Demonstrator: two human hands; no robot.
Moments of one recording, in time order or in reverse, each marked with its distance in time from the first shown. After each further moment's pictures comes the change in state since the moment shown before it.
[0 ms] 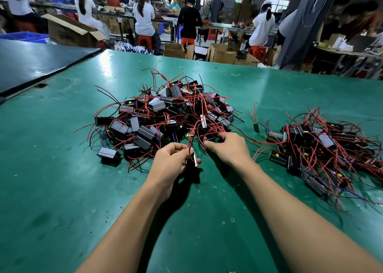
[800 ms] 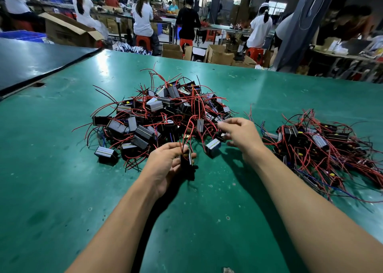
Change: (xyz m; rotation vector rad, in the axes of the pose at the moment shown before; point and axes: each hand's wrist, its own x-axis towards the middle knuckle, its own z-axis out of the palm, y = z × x) left_hand 0.004 0.004 -0.006 -0.218 -0.035 -0.134; right_hand 0.007 -0.001 -0.038 0.646 0.008 0.027
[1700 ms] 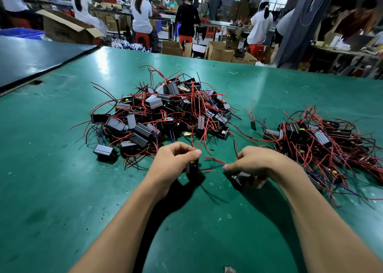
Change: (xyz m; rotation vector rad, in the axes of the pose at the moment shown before) left_hand -0.004 -0.010 0.003 0.454 -0.055 0.198; right_hand -0.037 0.003 -0.035 -0.812 -0.471 0.307
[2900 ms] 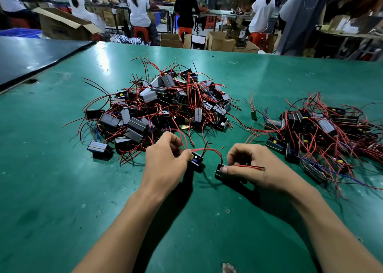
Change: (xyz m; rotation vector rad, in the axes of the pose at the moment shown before) left_hand -0.009 -0.008 0.006 0.609 0.335 0.344; right_hand -0.016 0.045 0.026 0.323 0.150 -0.703
